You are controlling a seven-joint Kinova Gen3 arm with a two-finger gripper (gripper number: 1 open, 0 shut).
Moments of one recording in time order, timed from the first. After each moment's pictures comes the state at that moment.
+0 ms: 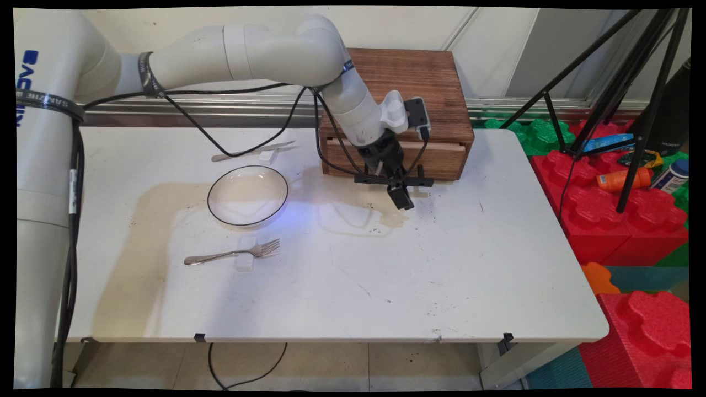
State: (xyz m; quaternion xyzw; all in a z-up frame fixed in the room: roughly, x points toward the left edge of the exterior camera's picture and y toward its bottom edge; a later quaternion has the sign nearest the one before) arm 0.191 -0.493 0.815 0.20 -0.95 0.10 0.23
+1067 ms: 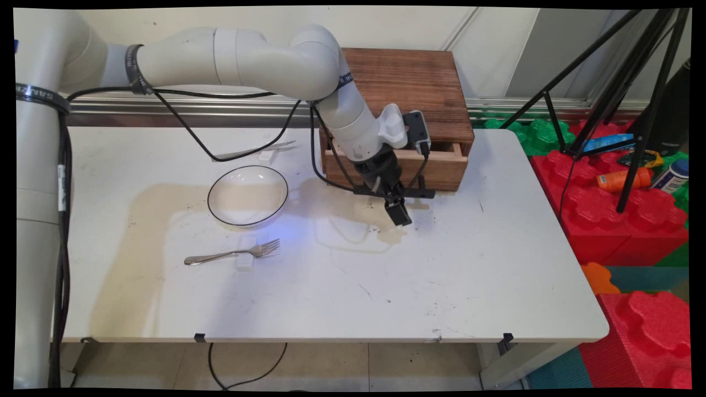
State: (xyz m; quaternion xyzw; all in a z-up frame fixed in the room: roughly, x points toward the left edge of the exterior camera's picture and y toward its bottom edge) arm 0.181 -0.455 0.814 0.22 -0.95 0.09 0.23
